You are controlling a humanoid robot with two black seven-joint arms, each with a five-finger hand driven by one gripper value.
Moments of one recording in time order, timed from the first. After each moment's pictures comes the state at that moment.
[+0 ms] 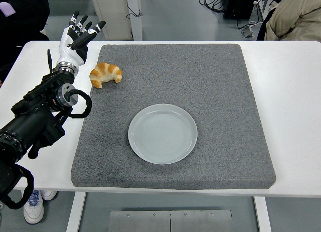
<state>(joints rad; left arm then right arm) -0.98 0.09 -0.66 -0.38 0.06 -0.03 -0.43 -0.09 0.00 0.03 0.12 -0.10 0.03 0.41</state>
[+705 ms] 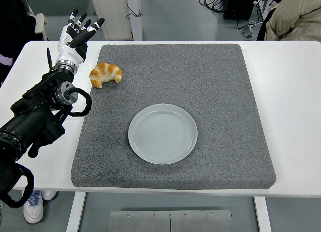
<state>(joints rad) -0.99 0.09 -0.67 -0.38 0.05 -0.05 -0.43 -0.09 0.00 0.03 0.12 -0.10 0.03 0.41</state>
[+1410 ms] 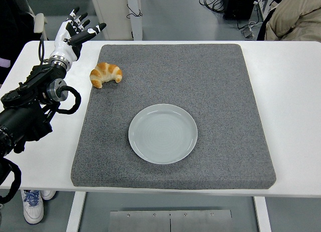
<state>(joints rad) -1.04 0.16 -0.57 -0.37 0.22 0.01 -0.33 -0.09 0.00 0.03 0.12 -0.10 0.03 0.41</state>
